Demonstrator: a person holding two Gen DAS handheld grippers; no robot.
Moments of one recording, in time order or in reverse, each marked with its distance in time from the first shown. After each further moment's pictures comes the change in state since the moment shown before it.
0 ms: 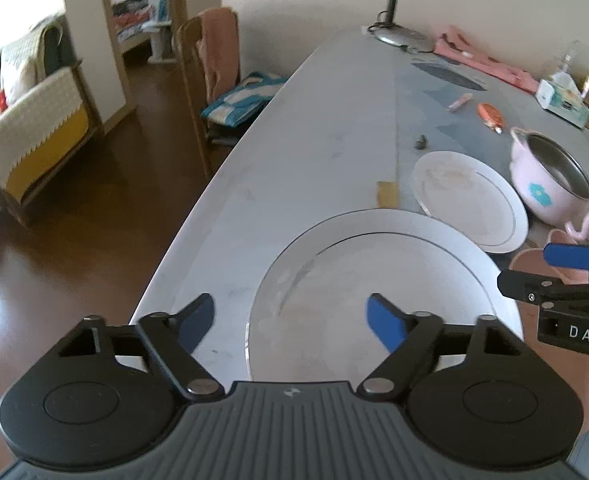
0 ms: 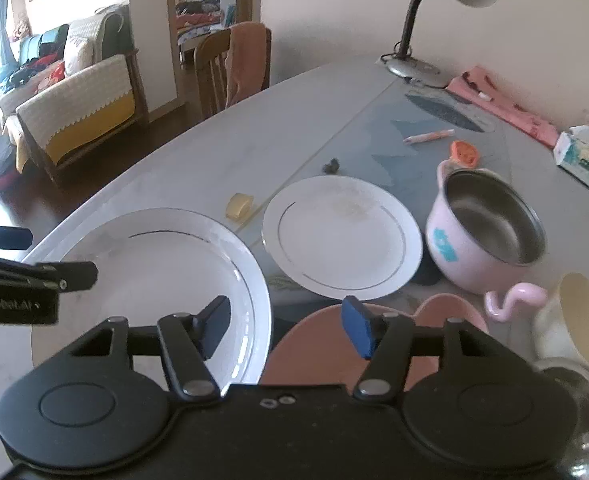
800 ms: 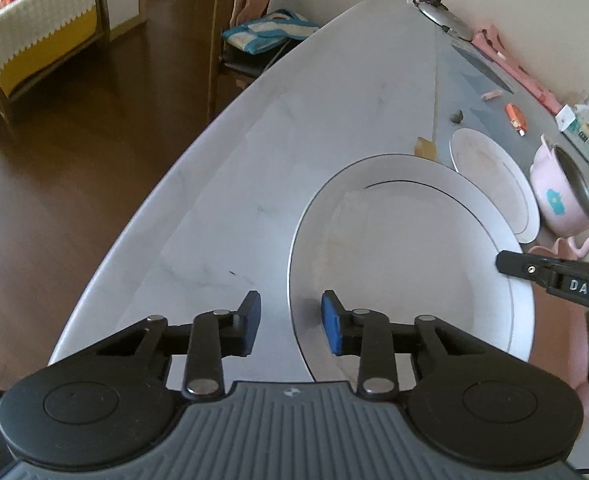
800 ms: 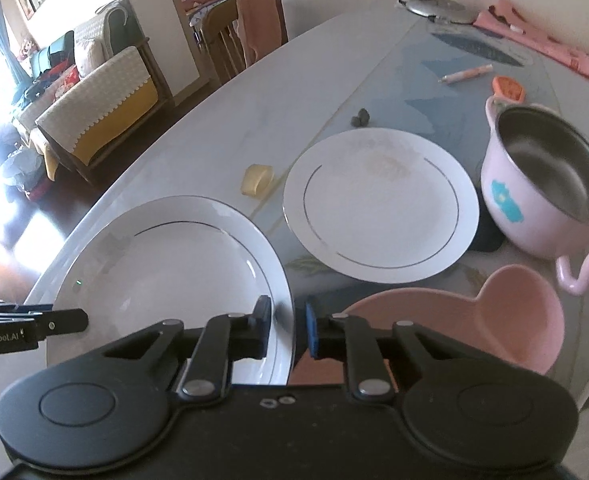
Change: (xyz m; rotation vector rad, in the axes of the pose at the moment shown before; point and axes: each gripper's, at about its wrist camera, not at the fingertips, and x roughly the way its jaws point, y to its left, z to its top) left arm 0.020 0.052 -0.031 -0.224 0.160 -0.122; right arm 0.043 -0.024 0.002 0.133 0.117 0.170
